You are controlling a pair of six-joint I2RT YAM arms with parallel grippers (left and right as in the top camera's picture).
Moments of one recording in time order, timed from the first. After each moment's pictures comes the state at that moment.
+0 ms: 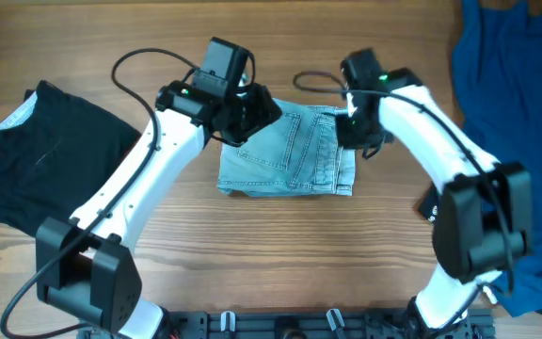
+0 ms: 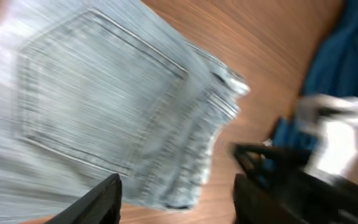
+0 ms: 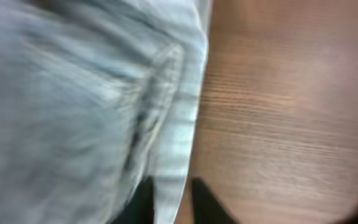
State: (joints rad) left arm -0.41 1.71 1.42 -0.76 0.30 -0.86; right arm 0.29 1.89 1.47 -1.03 0.00 0.17
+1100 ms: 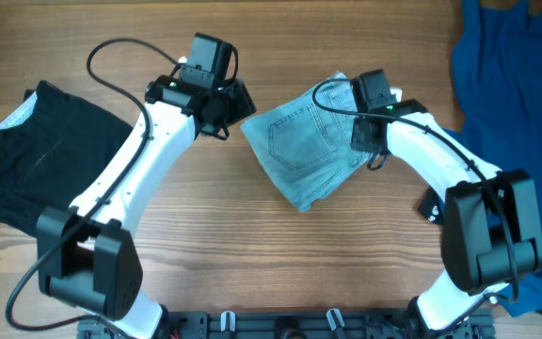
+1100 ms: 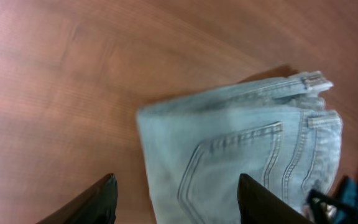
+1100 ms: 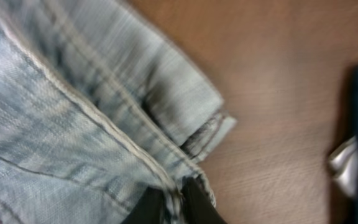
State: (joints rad) left arm -0.35 1.76 1.42 -0.72 0.09 -0.75; right arm 0.26 1.84 1.17 -0.62 0.33 0.38
